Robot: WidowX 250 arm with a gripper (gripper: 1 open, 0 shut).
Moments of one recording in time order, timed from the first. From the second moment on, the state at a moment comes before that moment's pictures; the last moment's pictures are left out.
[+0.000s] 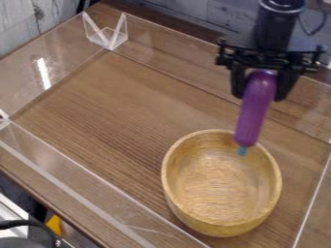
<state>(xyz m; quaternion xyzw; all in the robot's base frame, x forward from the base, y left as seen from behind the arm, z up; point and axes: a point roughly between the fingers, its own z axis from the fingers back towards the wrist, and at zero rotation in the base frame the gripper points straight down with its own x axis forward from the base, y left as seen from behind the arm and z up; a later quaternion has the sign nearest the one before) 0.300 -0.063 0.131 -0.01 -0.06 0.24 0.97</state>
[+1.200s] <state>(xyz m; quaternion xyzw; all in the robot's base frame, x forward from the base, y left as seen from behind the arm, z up) 0.218 -0.071 0.109 0.02 -0.02 0.21 0.98</state>
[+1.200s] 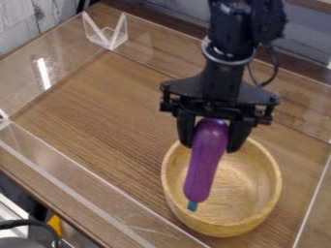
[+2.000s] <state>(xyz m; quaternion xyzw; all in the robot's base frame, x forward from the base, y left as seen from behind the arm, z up) 0.198 -0.093 0.080 0.04 -0.03 0.19 0.98</state>
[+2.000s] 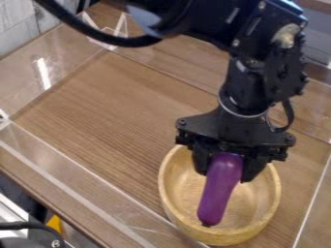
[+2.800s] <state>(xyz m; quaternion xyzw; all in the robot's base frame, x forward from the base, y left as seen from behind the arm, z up) 0.199 -0.093 0.072 0.05 -0.03 0.21 0.98</state>
